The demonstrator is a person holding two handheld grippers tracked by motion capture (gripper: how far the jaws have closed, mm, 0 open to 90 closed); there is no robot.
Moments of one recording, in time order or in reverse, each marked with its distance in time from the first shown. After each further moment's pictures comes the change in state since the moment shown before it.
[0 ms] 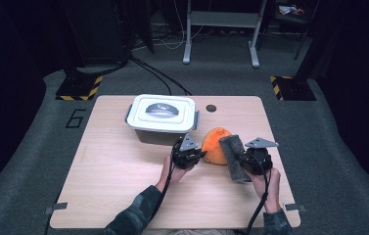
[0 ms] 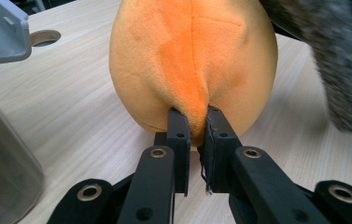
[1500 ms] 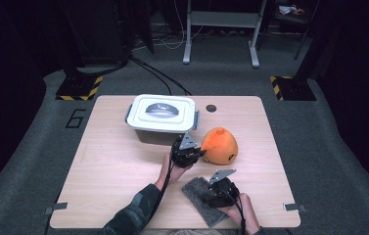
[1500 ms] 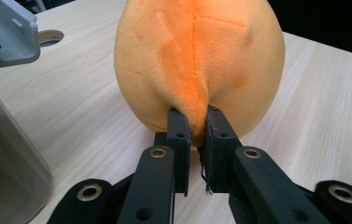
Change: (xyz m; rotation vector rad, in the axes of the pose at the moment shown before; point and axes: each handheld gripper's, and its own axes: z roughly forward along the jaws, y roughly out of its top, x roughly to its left) left arm 0.004 0.001 0.000 0.010 -0.001 0.005; right arm 0.093 -0.057 0.043 0.242 0.361 -0.206
